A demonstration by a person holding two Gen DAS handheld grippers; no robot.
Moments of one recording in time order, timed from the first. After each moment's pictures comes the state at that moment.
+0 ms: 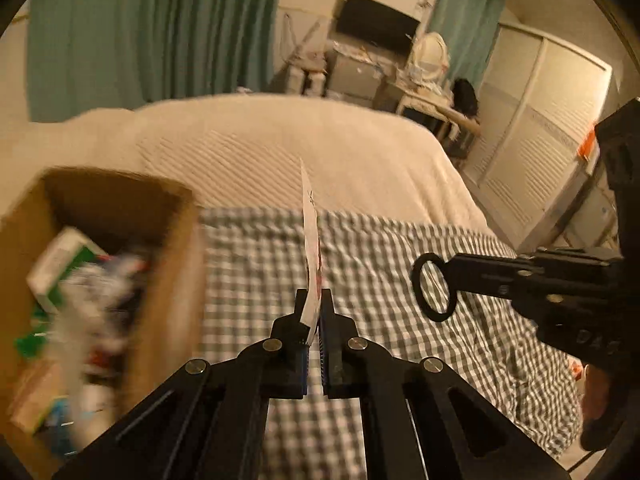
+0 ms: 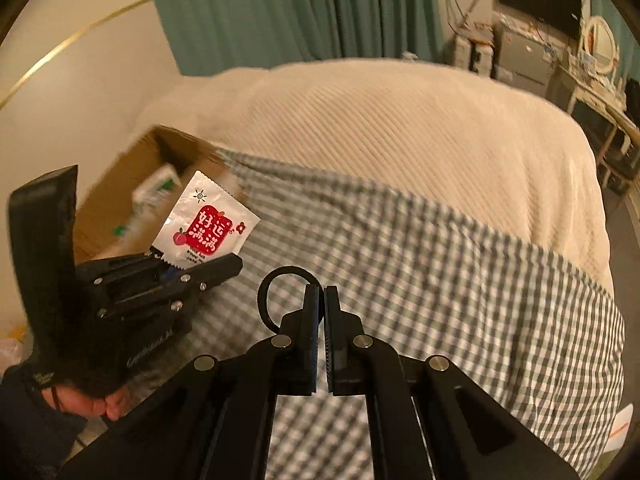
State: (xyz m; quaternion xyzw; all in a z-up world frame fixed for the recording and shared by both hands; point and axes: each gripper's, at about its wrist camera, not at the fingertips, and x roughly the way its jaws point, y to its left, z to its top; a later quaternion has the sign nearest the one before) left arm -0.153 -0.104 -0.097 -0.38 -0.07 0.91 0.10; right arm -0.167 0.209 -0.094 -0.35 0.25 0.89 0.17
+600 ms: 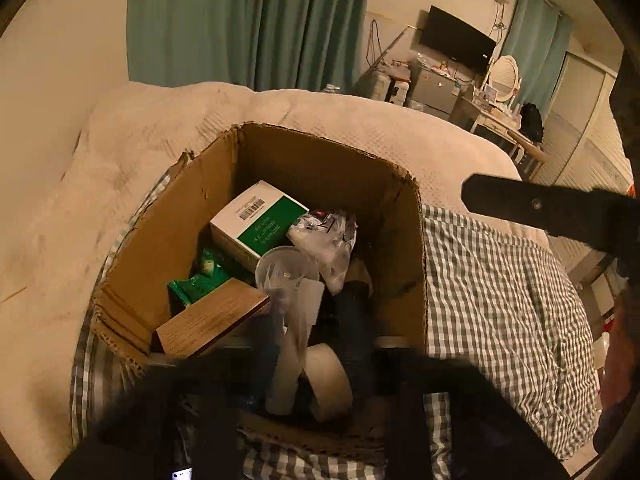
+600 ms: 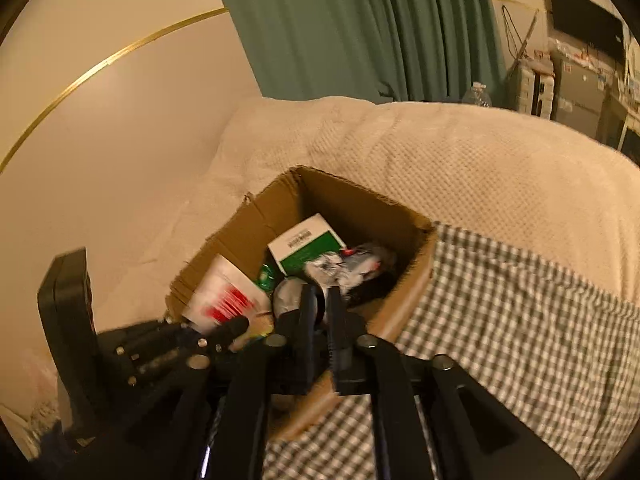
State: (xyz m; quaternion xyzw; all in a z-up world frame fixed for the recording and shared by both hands) left arm -0.079 -0.268 -0.097 -0.40 -0.09 0.91 -0.01; right arm -0.300 0.098 -0.007 -0.29 0.27 0.91 0.10
